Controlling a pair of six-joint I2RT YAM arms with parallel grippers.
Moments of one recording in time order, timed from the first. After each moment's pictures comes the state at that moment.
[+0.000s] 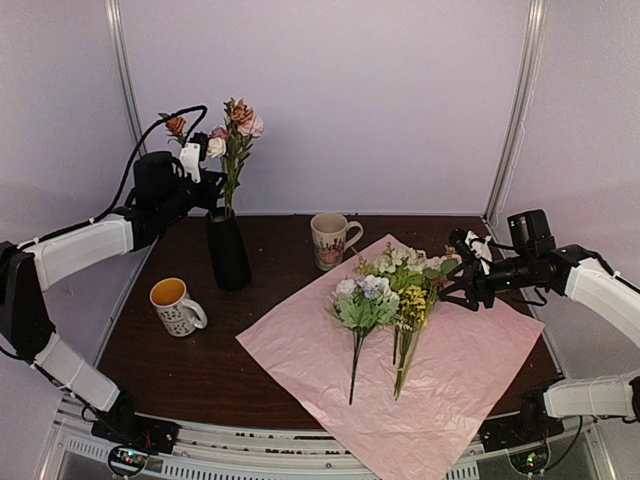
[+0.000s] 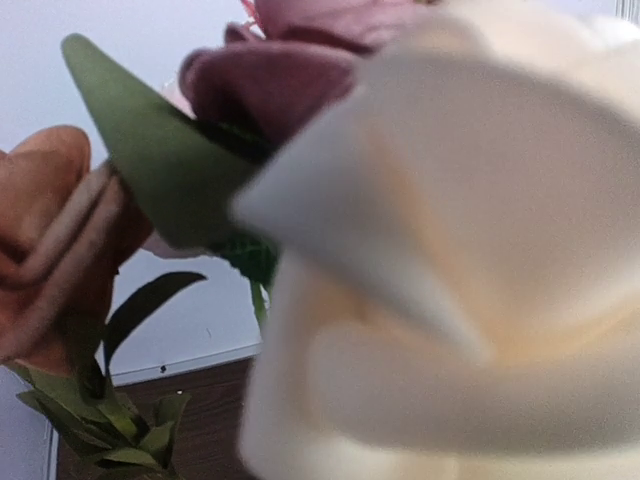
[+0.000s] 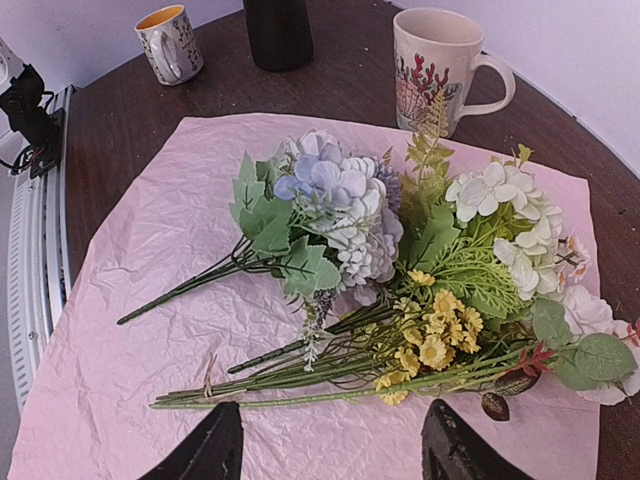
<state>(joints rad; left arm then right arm) -0.34 1.48 1.14 0.22 0.07 -0.02 0.22 1.06 0.81 -0.55 -0.67 -0.49</state>
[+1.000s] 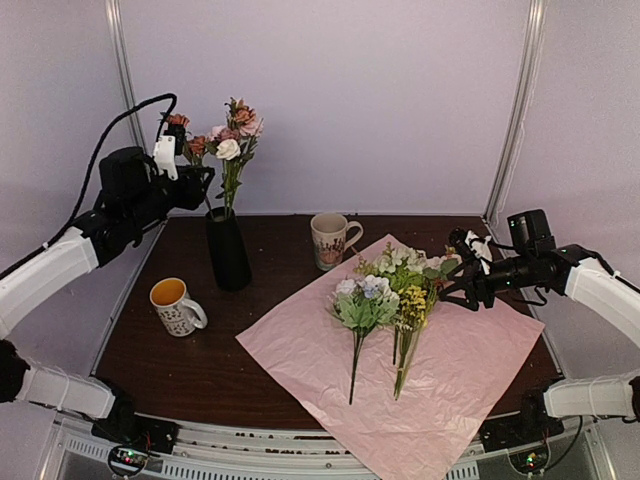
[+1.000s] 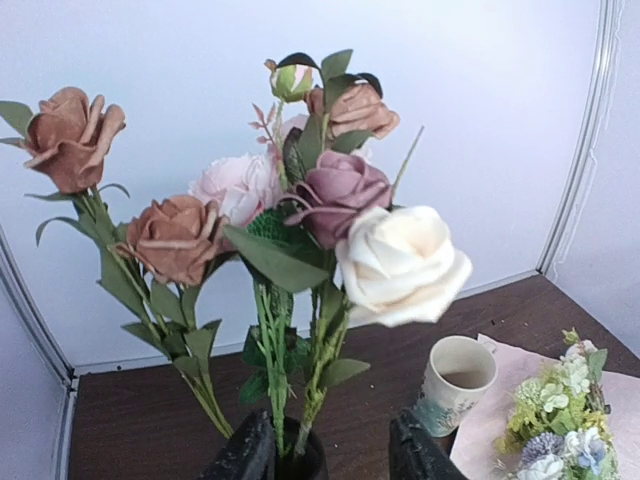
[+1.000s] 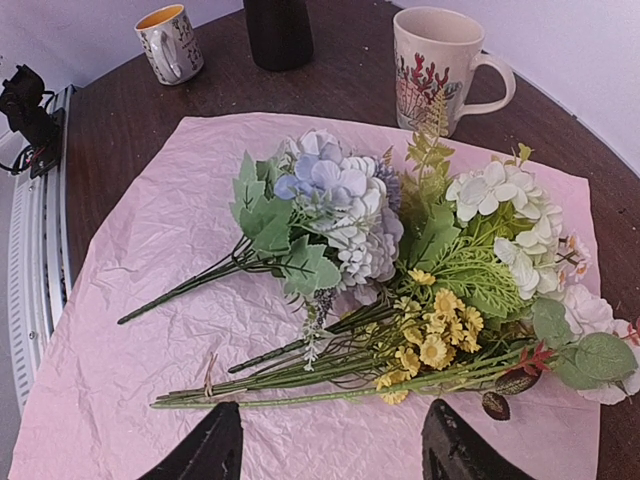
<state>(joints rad) -0.41 1.23 1.10 0.04 -0.01 -0.07 0.22 1.06 0.81 -0.56 -0.67 -0.49</state>
